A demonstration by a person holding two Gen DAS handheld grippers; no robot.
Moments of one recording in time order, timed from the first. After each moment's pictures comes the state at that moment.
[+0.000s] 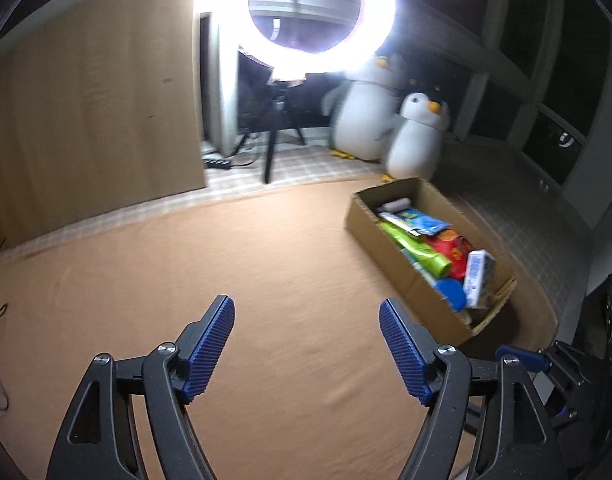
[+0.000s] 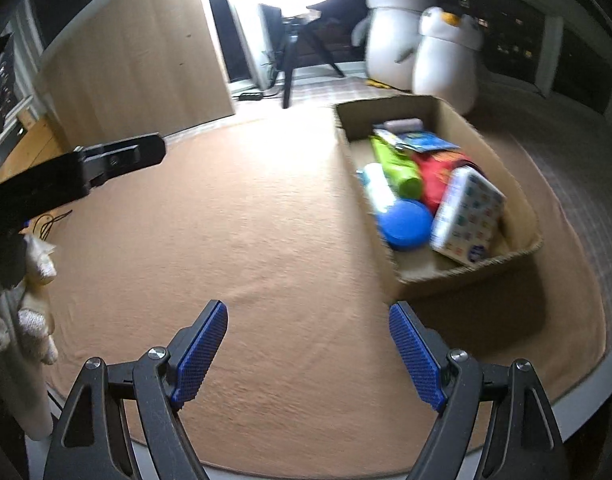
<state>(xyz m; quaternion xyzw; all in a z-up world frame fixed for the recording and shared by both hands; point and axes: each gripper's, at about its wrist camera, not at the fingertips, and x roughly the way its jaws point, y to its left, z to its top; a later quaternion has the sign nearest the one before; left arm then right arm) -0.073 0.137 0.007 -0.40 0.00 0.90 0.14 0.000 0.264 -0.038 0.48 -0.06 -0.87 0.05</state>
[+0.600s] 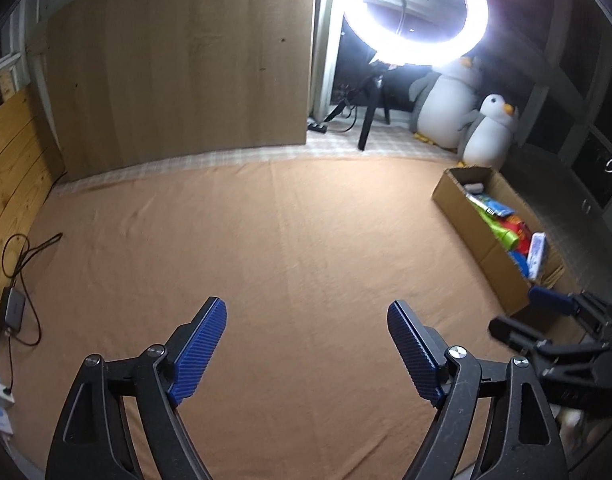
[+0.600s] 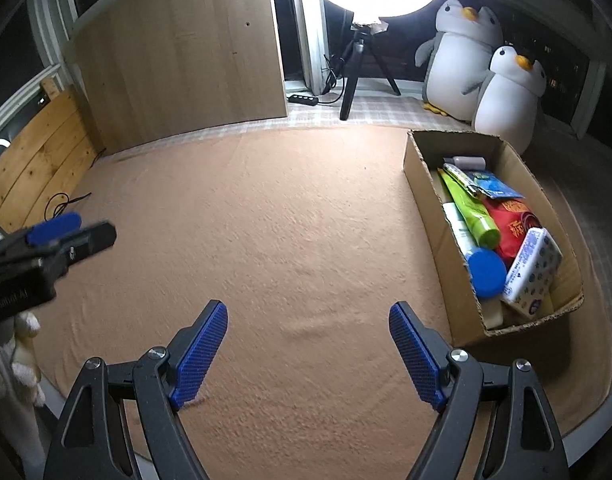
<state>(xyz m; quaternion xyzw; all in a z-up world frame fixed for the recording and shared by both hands) -0.033 0.031 -0.014 -0.44 -0.02 0.90 0.05 -0.029 0.198 -0.032 0.47 -0.01 -0.88 0.09</state>
